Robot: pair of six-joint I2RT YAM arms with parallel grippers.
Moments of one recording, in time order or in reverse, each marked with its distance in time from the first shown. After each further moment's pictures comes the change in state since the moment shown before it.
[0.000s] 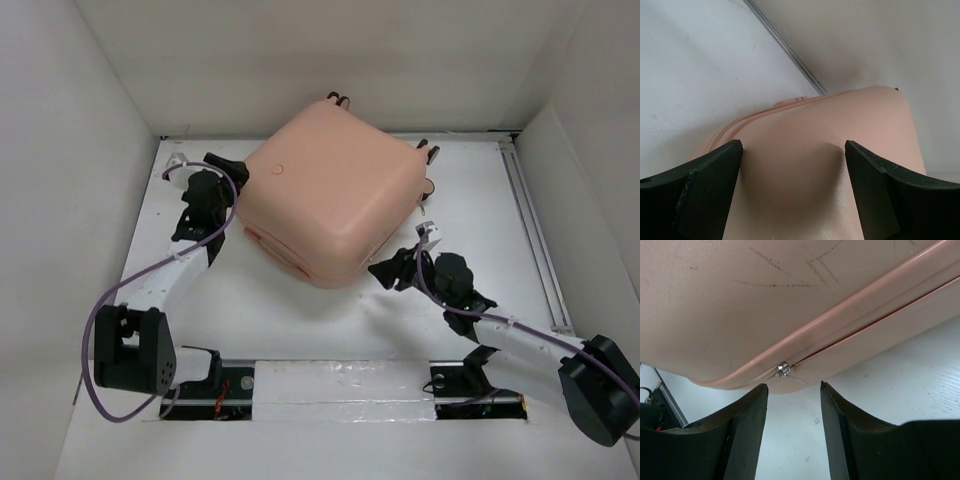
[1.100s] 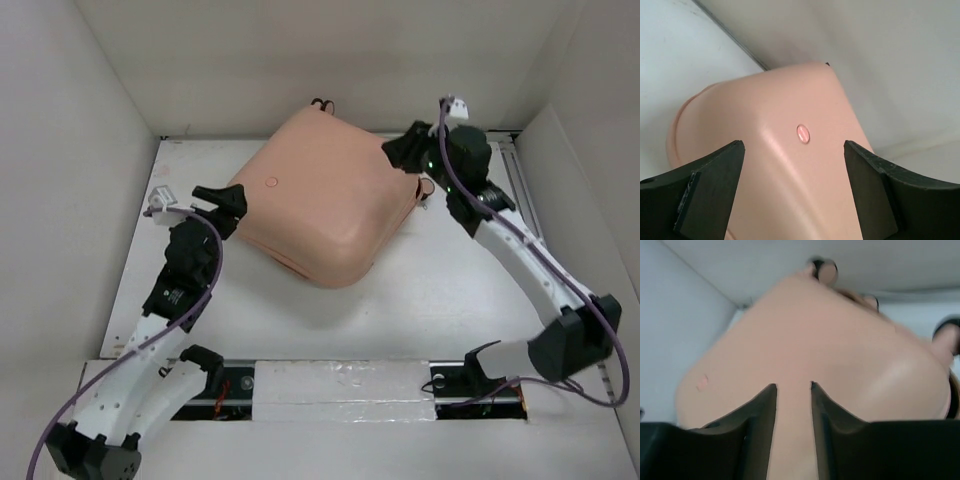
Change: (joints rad) left arm -0.238 -0.598 -0.146 -0.304 -0.191 0.037; right arm -0.213 0.432 1.109 -0.560 0.067 -0.088
